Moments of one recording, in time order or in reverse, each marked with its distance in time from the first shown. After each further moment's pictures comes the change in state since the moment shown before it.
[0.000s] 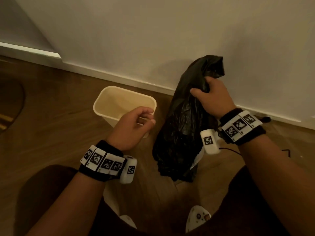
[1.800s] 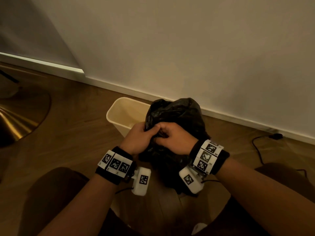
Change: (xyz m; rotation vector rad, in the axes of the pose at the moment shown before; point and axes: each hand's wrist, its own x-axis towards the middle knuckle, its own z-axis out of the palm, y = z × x) left_hand -0.010 0.015 0.016 -0.203 0.048 -0.219; right_hand -0.067 -0.012 0.090 0.237 -0.633 -0.218
